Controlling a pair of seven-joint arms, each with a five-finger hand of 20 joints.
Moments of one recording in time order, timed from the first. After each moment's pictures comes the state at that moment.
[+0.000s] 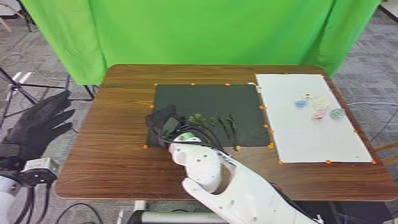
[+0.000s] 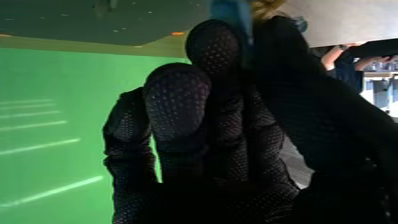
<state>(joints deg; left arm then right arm) 137.1 -56.0 -121.7 -127.0 47.2 -1.2 -2.3 -68.7 -80.2 33.6 -90.8 -157.7 -10.9 18.8</state>
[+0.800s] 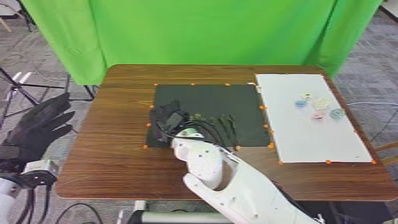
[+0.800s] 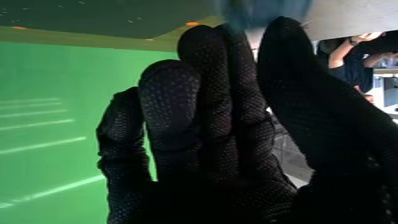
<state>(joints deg) 137.6 -56.6 -121.7 -127.0 47.2 -1.2 -2.3 -68.7 -80.5 35.4 -91.4 -157.9 -12.6 19.9</state>
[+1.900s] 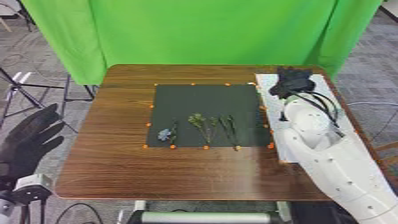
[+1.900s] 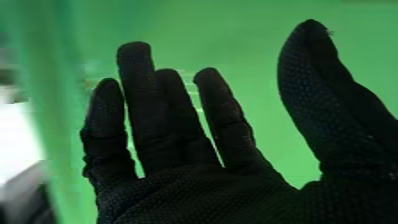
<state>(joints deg) 142.7 -63.0 -123.3 -129.0 47.7 -0.6 0.6 -71.9 -55.2 62.4 -92.8 -146.8 -9.6 34.2</state>
